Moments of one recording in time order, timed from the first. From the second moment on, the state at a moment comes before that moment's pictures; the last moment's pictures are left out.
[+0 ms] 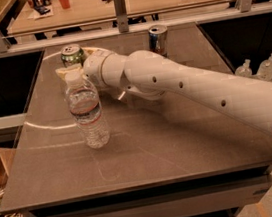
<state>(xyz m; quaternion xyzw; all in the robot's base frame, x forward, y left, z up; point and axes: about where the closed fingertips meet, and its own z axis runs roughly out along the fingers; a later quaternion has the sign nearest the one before) 0.685 0.152 0.886 -0.36 0.65 0.26 0.61</state>
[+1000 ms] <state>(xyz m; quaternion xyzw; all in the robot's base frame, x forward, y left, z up) 0.688 0.140 0.951 -0.39 0.62 0.25 0.63</state>
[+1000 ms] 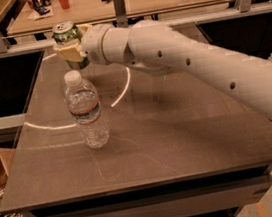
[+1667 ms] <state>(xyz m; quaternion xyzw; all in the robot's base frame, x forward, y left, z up) 0.676 0.100 1.038 -0.46 0.59 0.17 0.64</state>
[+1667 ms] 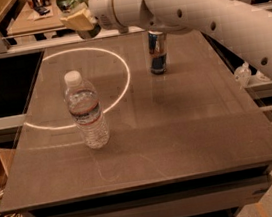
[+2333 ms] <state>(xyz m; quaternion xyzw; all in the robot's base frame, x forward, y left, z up) 0.671 0.102 1.051 -0.61 0.45 0.05 0.66</state>
